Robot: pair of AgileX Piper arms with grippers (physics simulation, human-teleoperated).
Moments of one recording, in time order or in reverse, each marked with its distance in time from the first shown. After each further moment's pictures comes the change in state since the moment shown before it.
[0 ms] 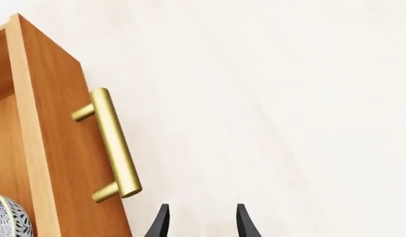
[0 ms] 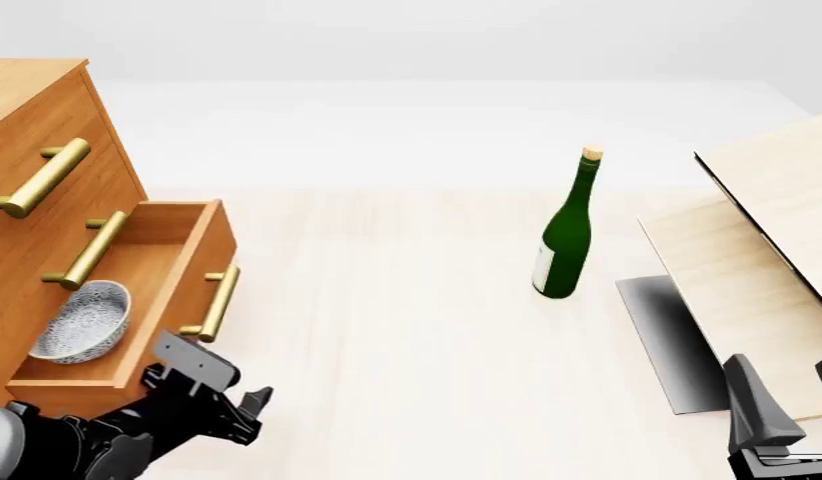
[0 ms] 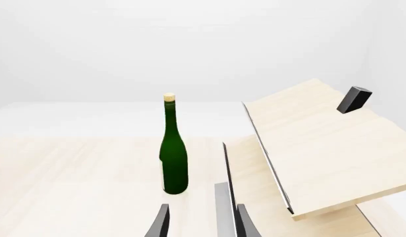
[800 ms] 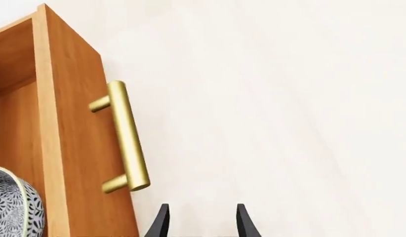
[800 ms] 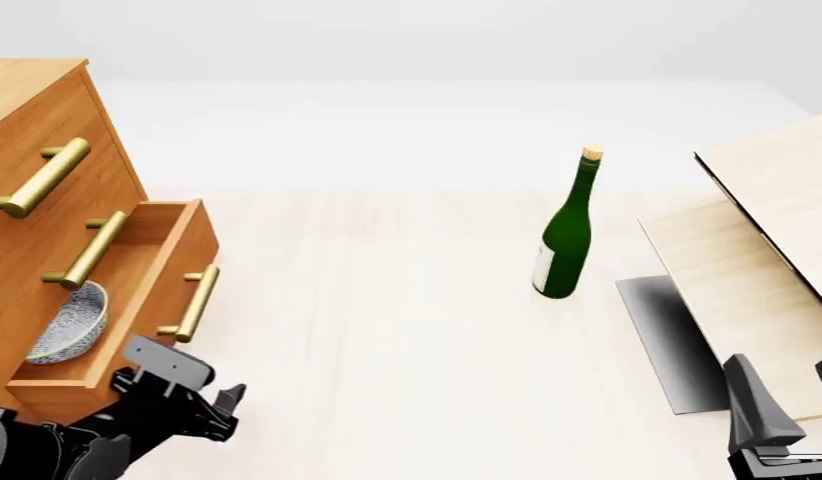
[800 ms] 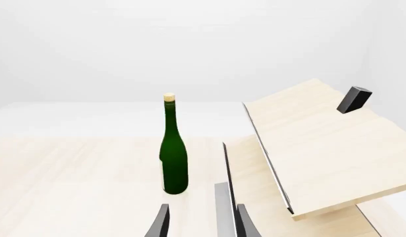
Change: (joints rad) left arm 0.120 0.001 0.034 -0.049 0.049; right arm 0.000 0.000 0.000 0.000 0.000
